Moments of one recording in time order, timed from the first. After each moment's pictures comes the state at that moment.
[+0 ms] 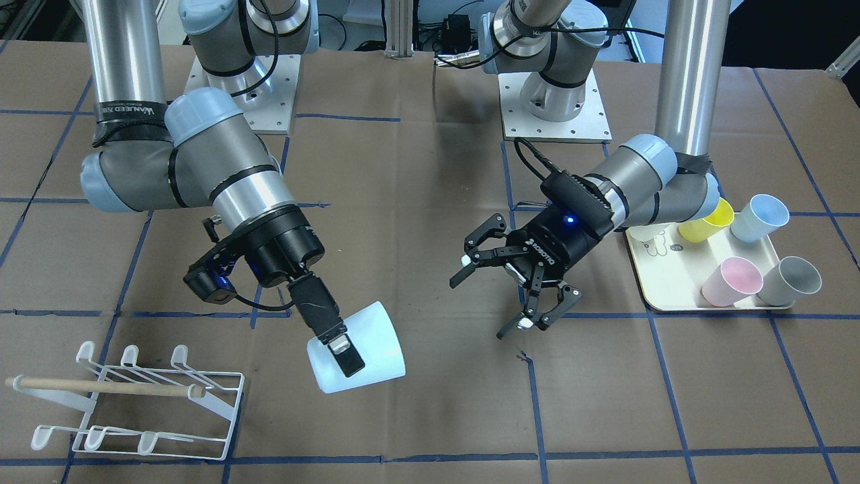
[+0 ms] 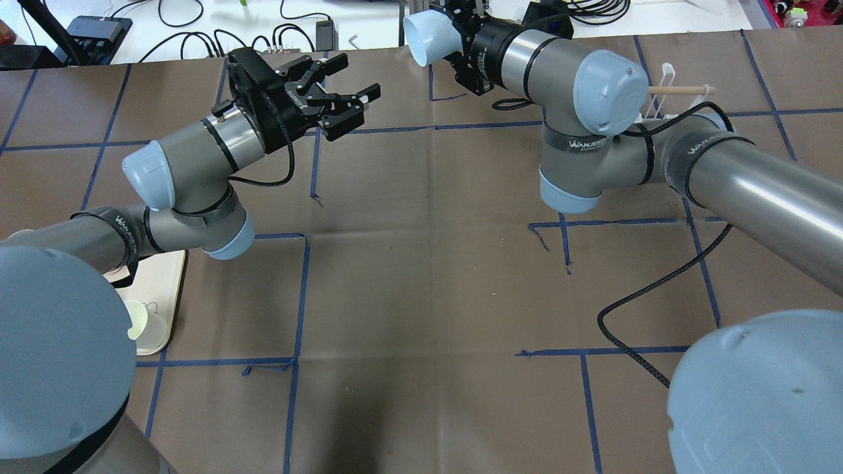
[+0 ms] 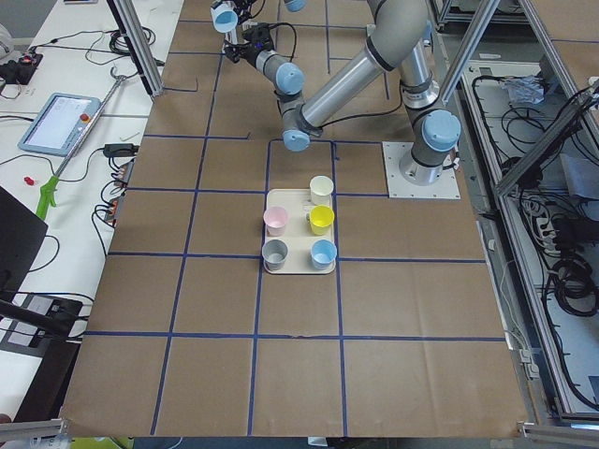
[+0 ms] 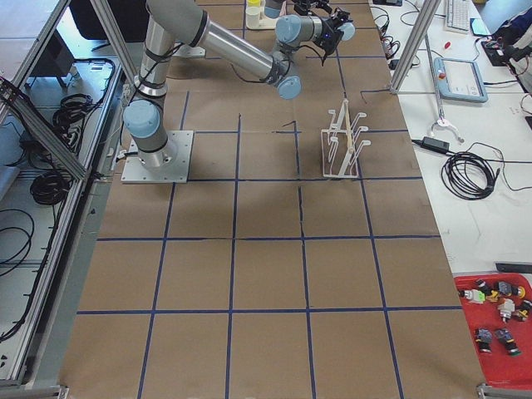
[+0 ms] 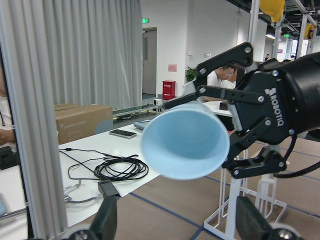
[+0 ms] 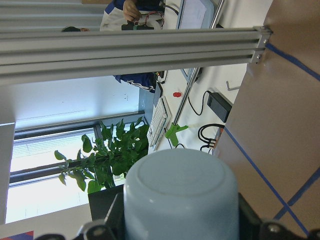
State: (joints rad) left arm -1.42 -2.09 -1.94 0.64 0.56 0.17; right arm 1.66 -1.12 1.75 -3.39 -1.09 1.46
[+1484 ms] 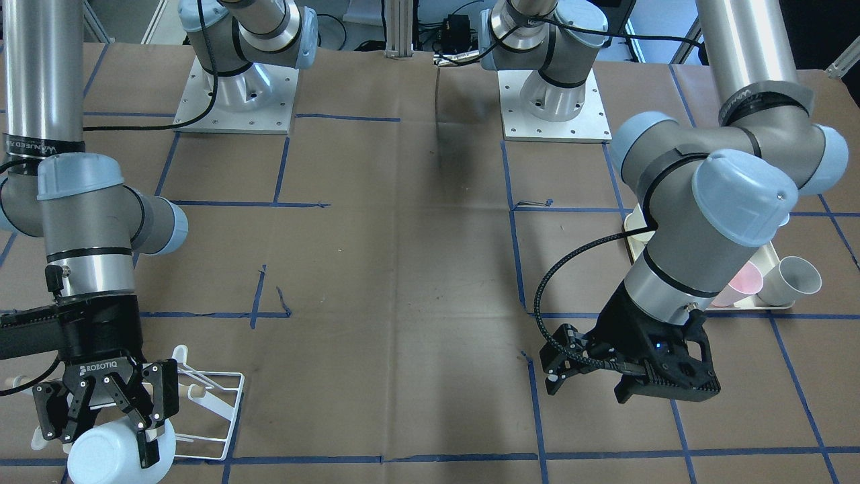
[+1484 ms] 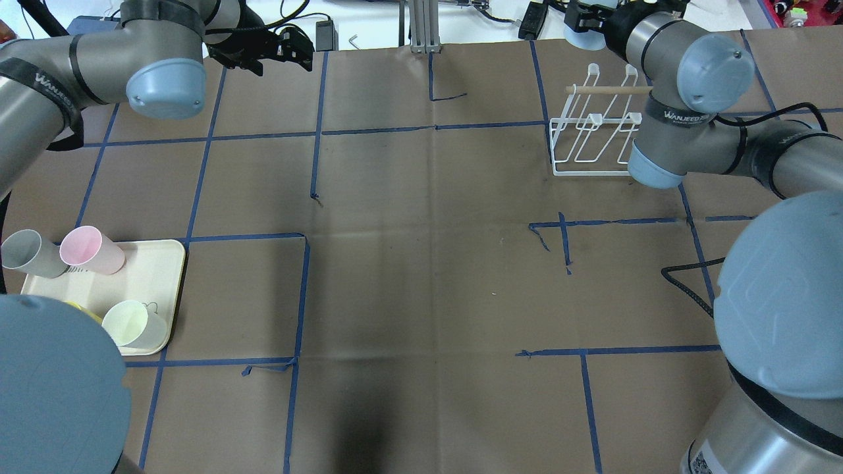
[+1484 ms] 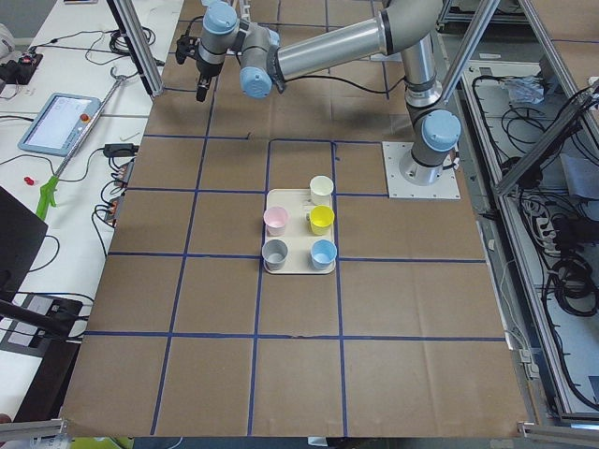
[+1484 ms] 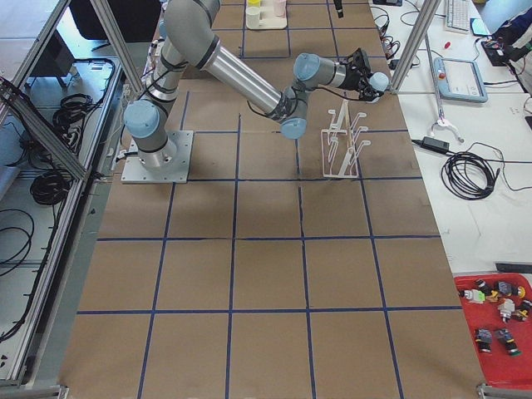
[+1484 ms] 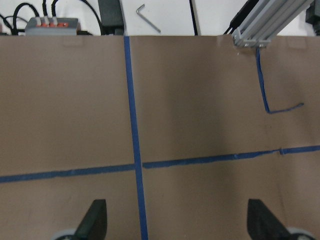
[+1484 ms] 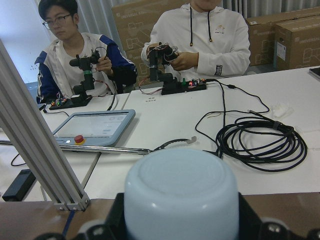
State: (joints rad) left arm -1.51 -1.98 -1.44 -1.01 1.40 0.09; right arm 1.42 -1.01 1.72 -3.43 -1.24 0.03
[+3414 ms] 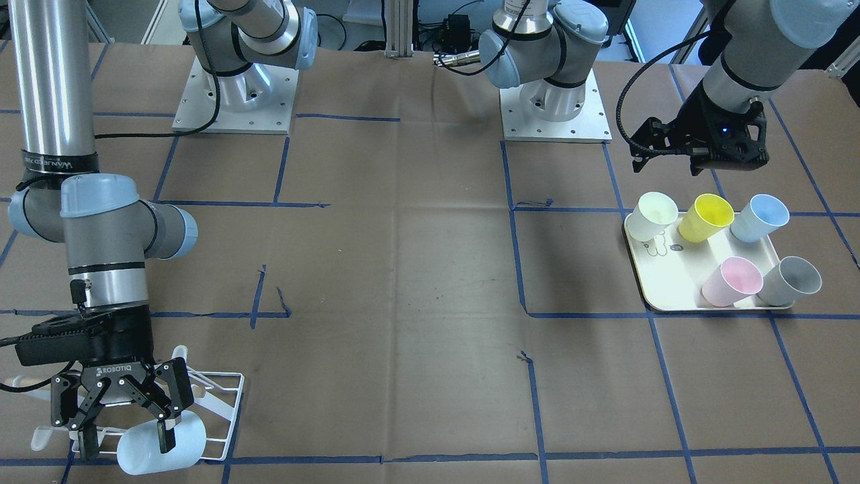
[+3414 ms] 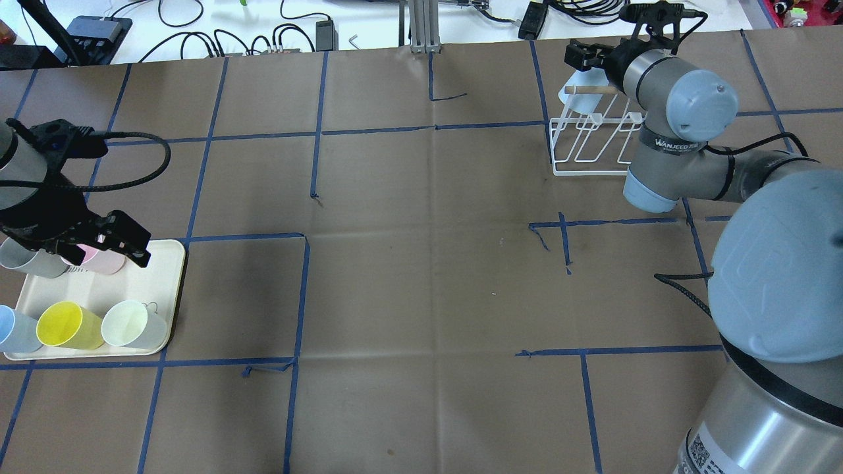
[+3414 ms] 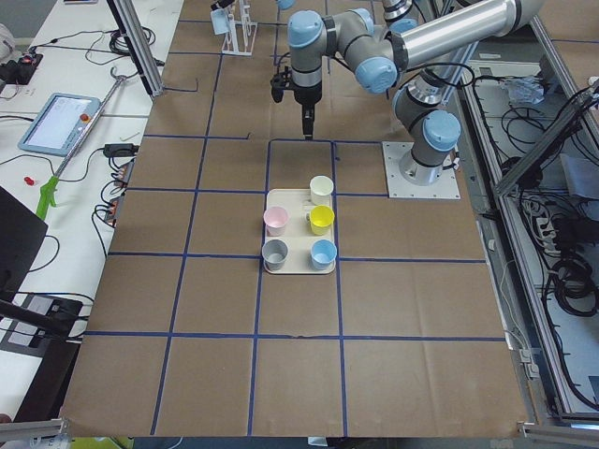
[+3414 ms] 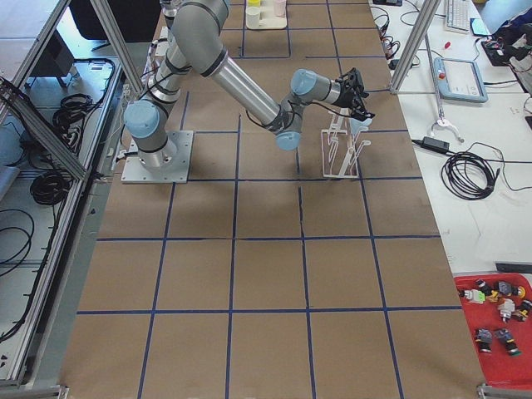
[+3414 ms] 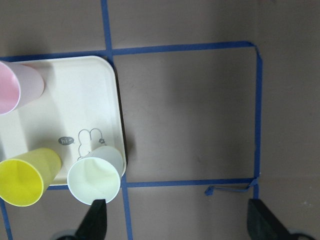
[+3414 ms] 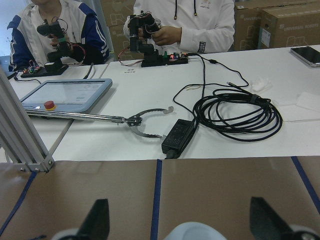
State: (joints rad) left arm -1.11 -1.38 -1.97 -1.44 1.63 0.53; right arm 1.41 -0.98 1.79 -3.46 -1.29 -0.02
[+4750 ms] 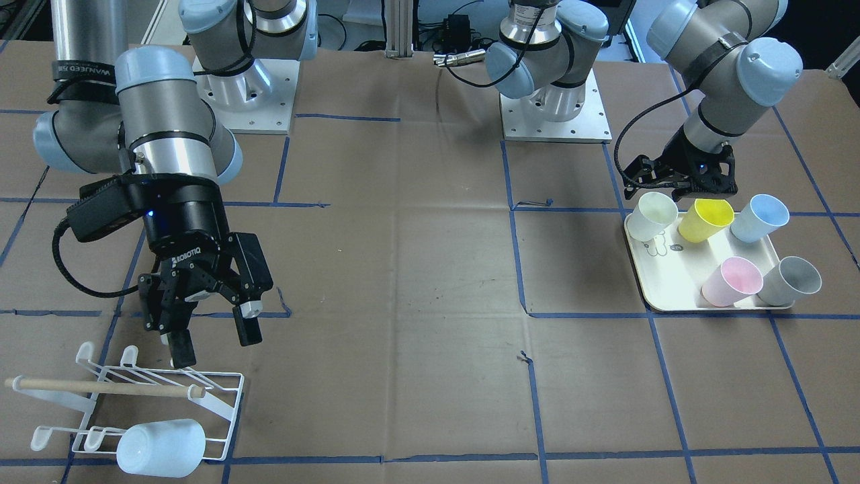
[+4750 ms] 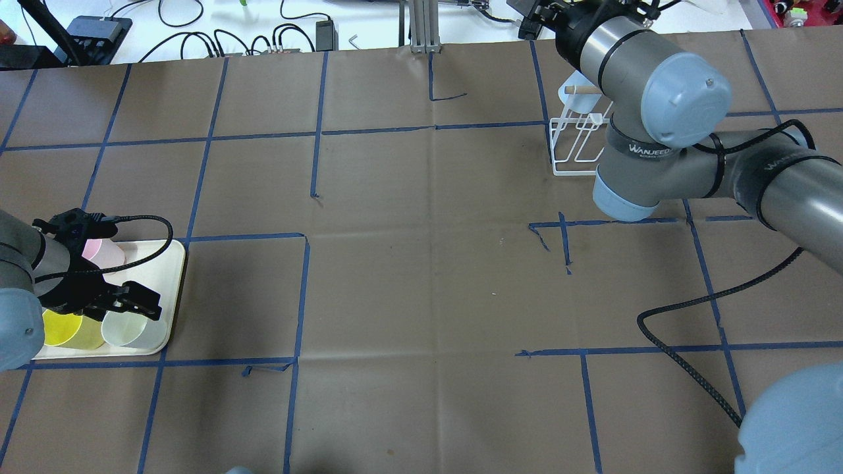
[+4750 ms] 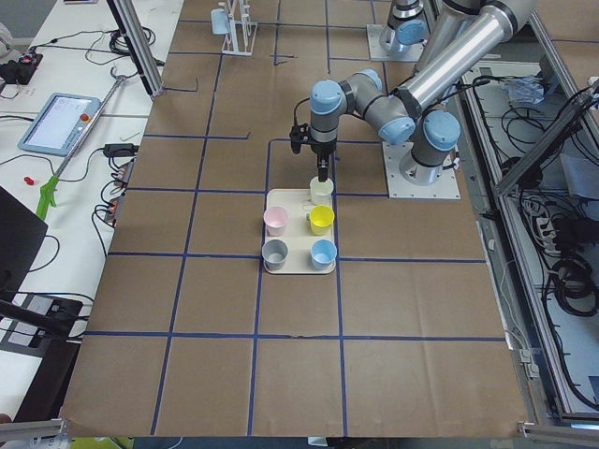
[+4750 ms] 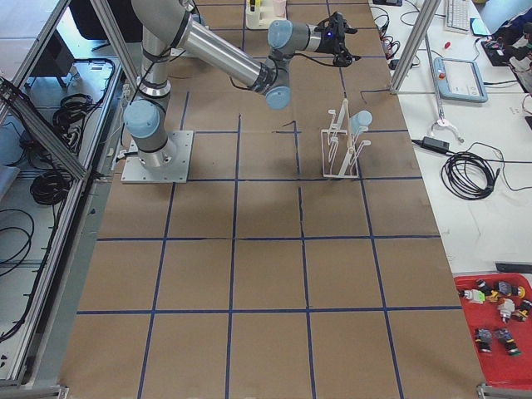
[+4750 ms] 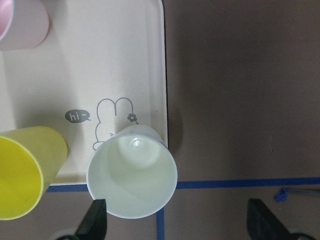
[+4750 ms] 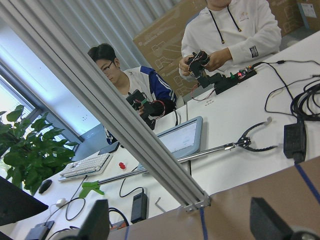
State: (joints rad) left arm -0.97 -1.44 -2.27 -1.06 1.59 0.61; right arm 1.58 -1.25 1.89 -3.46 -1.27 0.60
